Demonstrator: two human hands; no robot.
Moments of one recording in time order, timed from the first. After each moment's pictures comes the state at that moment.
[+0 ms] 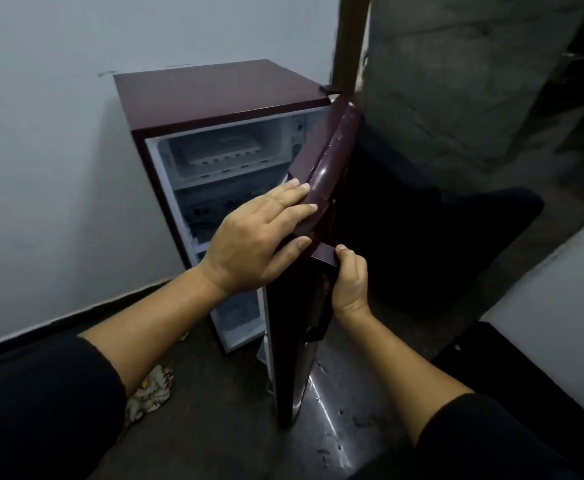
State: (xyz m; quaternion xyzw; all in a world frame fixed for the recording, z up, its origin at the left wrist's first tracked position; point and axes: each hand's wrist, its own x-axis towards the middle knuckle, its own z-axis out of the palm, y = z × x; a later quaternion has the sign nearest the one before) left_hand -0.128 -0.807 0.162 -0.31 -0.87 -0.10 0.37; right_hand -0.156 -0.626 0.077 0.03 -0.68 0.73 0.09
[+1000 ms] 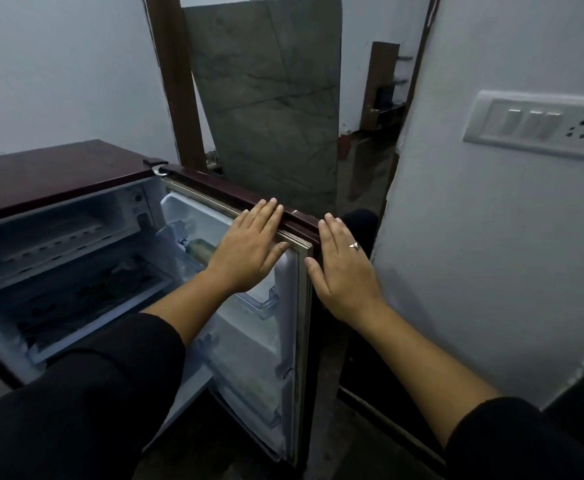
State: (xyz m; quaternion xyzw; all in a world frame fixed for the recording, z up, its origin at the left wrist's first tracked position) left_hand -0.246 -0.548 0.171 -0.33 -0.91 -0.04 0.24; right_hand -0.152 -0.344 0.152 0.05 -0.95 0.12 0.29
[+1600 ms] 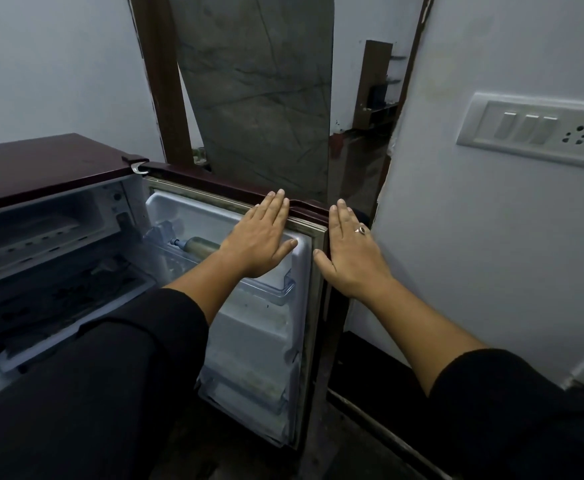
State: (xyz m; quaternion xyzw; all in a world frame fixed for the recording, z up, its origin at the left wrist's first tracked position) left_hand -0.282 -0.498 0.185 -0.33 -0.93 0.02 0.14; right_hand -0.199 -0.294 0.172 0.01 -0.99 0.05 0.16
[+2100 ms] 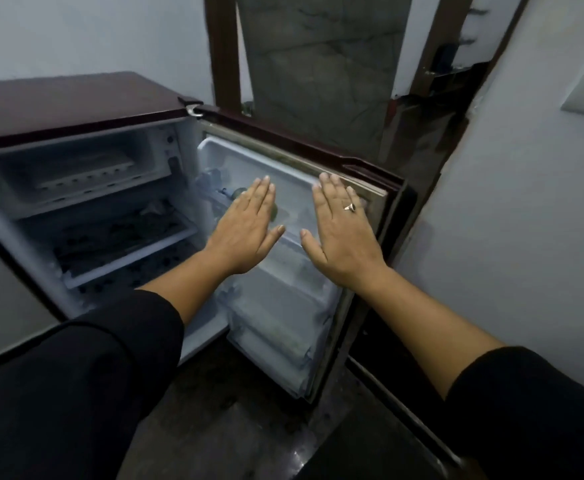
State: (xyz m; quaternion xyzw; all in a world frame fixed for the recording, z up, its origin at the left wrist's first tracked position) left_hand -0.253 -0.608 0.113 -0.25 -0.96 -0.05 0.15; right_hand -0.201 -0.387 0.141 0.18 -0.96 0.04 0.22
